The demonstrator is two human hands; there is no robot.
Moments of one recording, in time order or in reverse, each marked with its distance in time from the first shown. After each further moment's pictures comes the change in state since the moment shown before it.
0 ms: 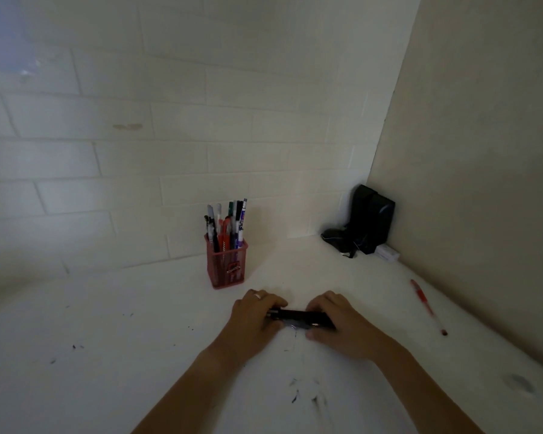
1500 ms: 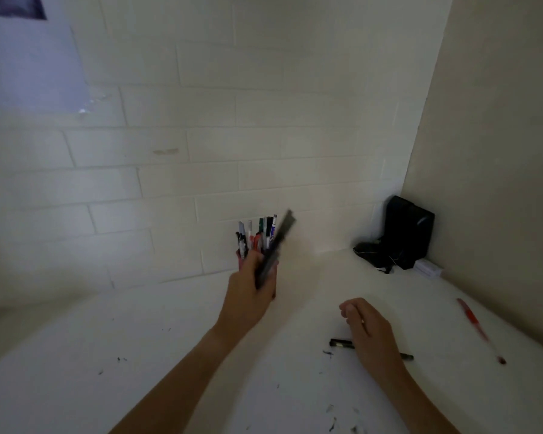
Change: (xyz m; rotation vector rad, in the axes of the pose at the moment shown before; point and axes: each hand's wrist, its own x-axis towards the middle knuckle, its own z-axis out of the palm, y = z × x) left_hand 0.017 0.015 -0.098 -0.331 0.409 -0.164; right_hand 0.023 -0.021 0.032 0.396 0.618 0.106
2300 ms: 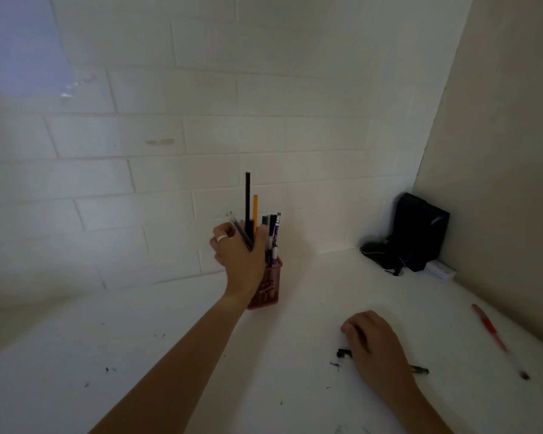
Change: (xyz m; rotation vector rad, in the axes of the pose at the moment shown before) left_hand 0.083 -0.029 0.023 0.053 0.432 -0.152; right_hand 0.000 0.008 0.007 -0.279 -0.071 -0.100
